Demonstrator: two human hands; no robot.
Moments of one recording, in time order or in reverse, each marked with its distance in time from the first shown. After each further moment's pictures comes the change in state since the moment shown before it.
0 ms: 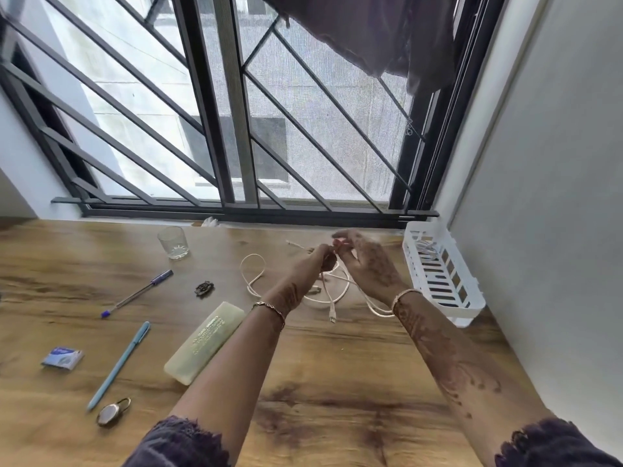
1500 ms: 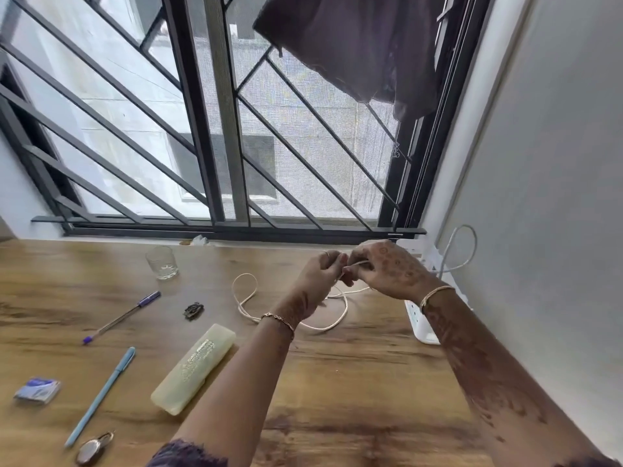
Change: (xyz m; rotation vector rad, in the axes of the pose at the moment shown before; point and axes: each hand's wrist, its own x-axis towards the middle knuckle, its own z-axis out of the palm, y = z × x) left_hand 0.022 0.001 0.021 0.013 -0.157 0.297; right_hand 0.013 -0.006 -0.060 -0.307 -0.254 -0.026
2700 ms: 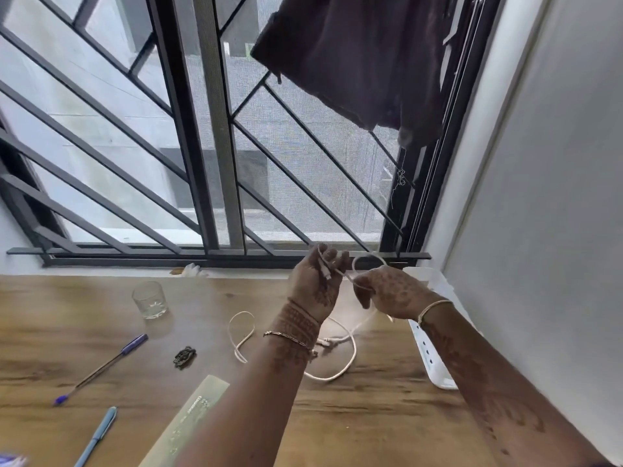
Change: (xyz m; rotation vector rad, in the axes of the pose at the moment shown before) left_hand 0.046 0.051 -0.021 -1.328 0.091 -0.193; right_hand 0.044 0.009 -0.008 -0.165 -0.210 0.118
